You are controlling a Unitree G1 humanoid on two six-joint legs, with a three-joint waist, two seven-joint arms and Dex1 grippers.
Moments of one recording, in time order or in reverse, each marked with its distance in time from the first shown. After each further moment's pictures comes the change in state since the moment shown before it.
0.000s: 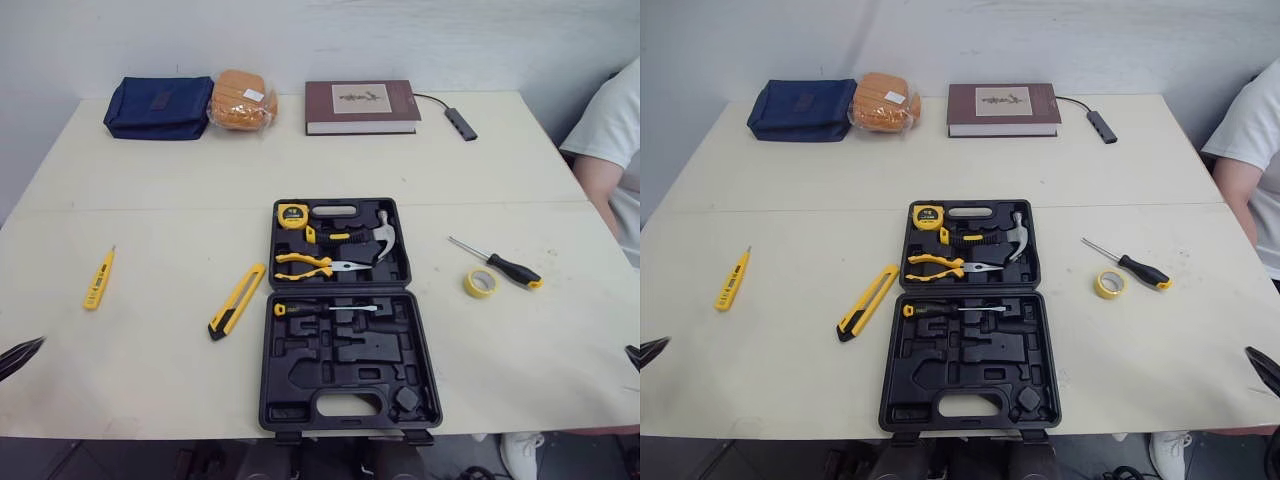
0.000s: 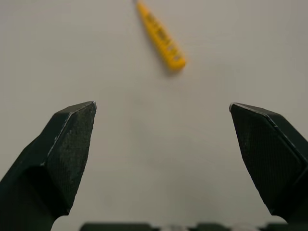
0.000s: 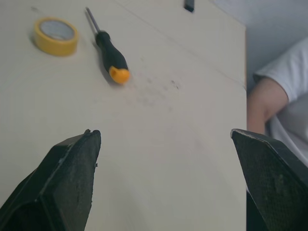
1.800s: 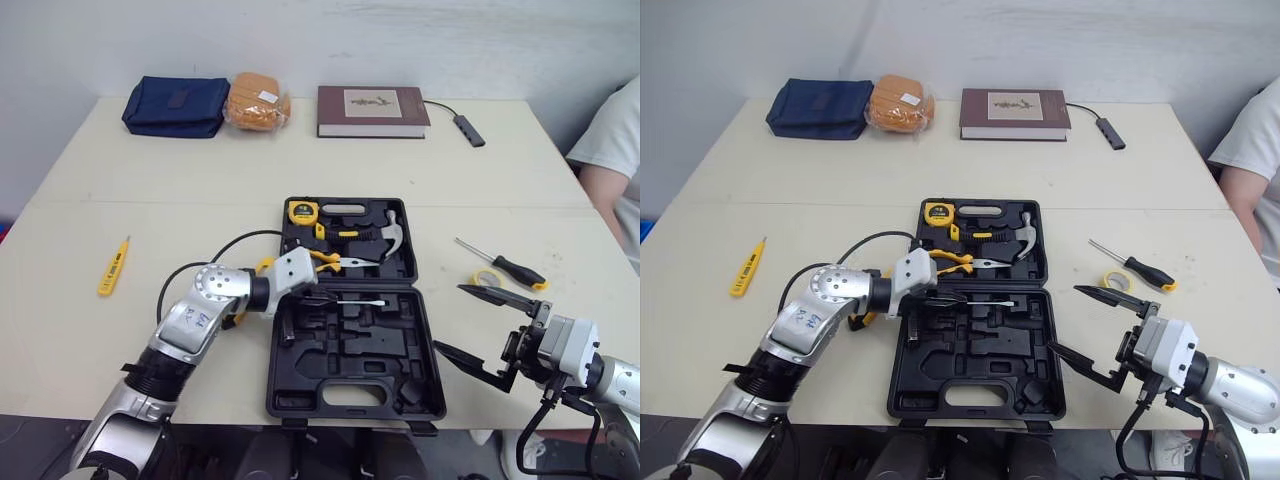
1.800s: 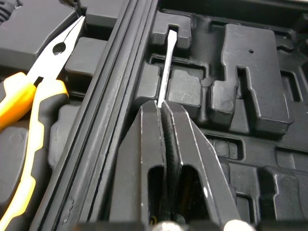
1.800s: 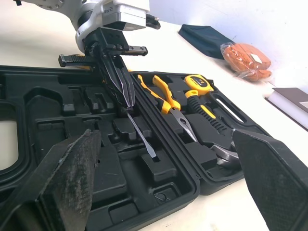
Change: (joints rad) left arm -0.845 -0.463 -1.269 -0.576 0.232 0.441 0.136; right arm -0.121 0.118 0.579 -0.869 0.024 0.229 -0.070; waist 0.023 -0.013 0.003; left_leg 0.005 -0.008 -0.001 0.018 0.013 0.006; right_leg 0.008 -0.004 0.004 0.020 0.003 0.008
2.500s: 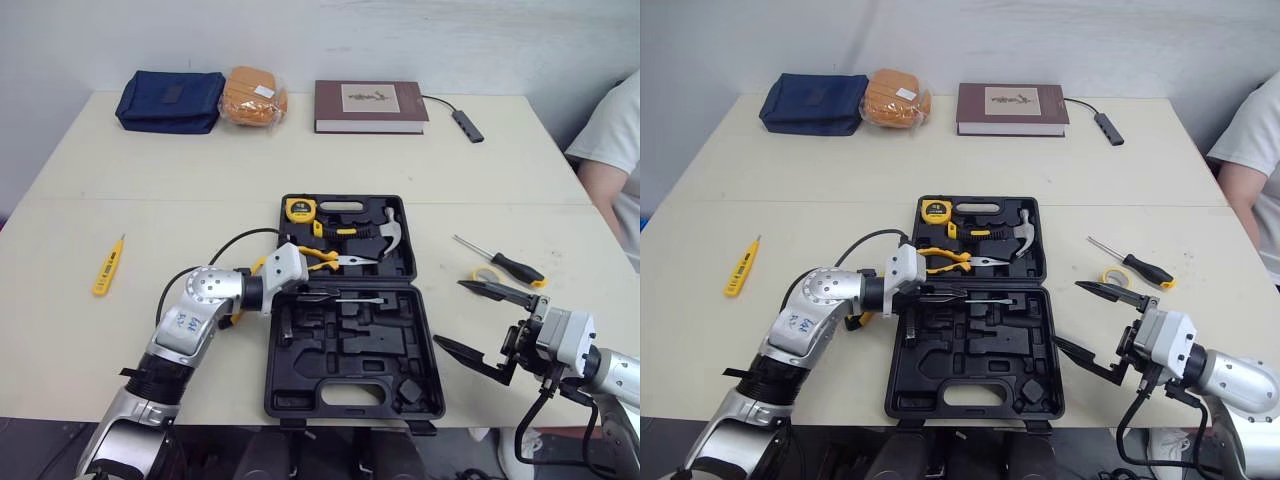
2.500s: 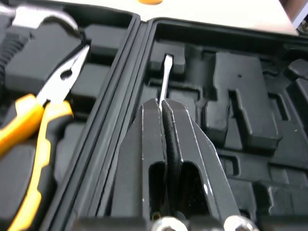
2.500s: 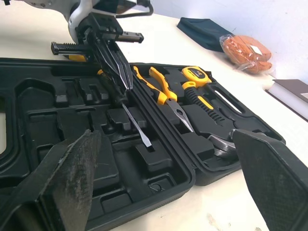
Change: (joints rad) left arm 0.040 -0.043 0.097 0.058 -0.057 -0.167 -0.056; right arm -0.040 0.000 0.007 0.064 -0.002 -0.011 0.035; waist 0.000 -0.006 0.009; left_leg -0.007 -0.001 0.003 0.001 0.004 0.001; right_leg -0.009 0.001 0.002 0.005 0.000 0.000
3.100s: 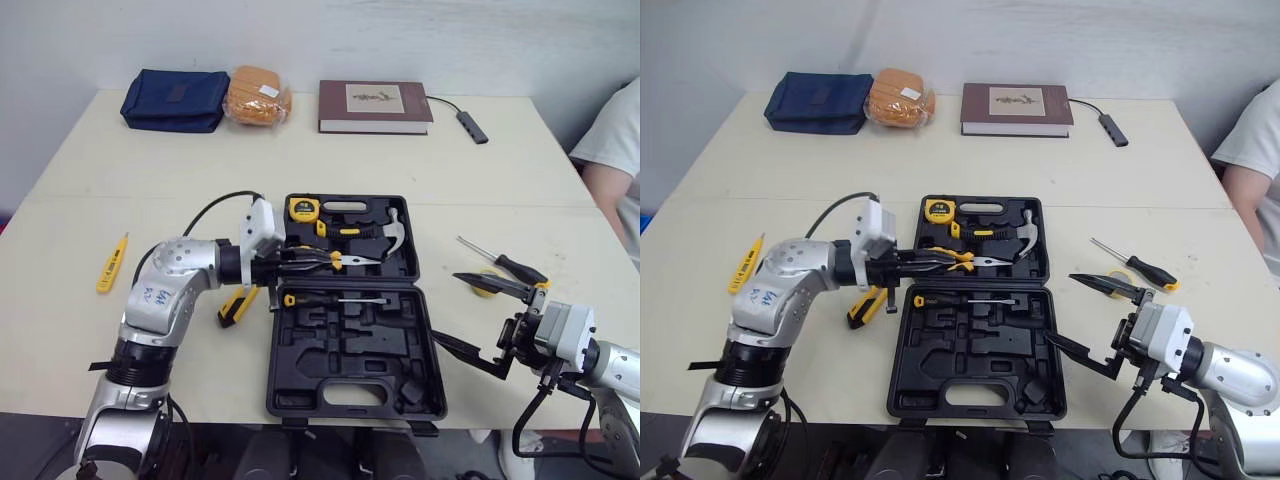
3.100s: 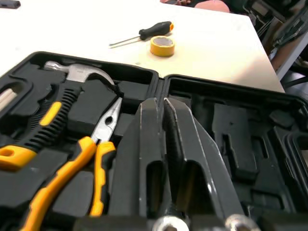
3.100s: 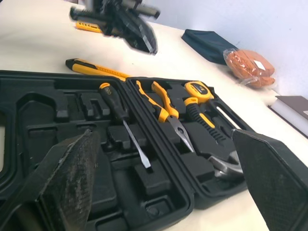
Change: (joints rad) left arm -0.060 -0.004 0.154 -0.115 -0.130 0.153 -0.057; right arm -0.046 -0.001 0.001 -0.056 0.002 0.048 -0.012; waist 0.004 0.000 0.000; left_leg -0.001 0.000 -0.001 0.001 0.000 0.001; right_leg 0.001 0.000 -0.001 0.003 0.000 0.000
